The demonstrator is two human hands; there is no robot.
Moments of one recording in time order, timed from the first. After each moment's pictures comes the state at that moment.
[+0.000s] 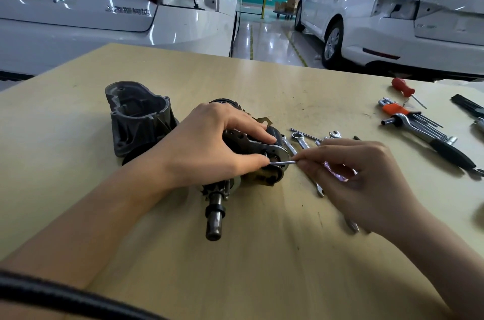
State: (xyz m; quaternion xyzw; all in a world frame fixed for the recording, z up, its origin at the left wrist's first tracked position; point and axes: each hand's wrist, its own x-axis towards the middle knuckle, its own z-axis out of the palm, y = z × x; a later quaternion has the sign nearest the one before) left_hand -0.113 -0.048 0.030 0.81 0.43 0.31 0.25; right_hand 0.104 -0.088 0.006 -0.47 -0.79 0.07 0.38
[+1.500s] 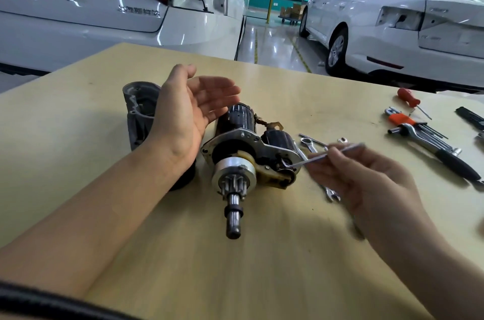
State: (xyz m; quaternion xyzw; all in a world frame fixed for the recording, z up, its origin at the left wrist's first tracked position) left_hand -0.128 -0.013 0.025 0.42 0.34 0.62 0.58; right_hand 0.083 -0.096 0.007 -0.46 -0.41 0.48 0.62
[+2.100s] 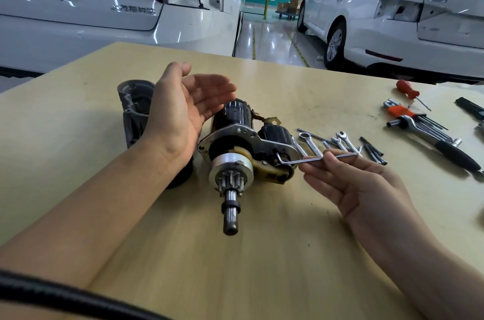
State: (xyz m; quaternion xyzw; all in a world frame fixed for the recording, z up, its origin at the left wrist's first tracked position) left_hand -0.128 -0.013 0.022 0.42 0.34 0.62 0.57; right_hand 0.082 -0.101 -0.008 -0.46 -0.33 0.54 0.63
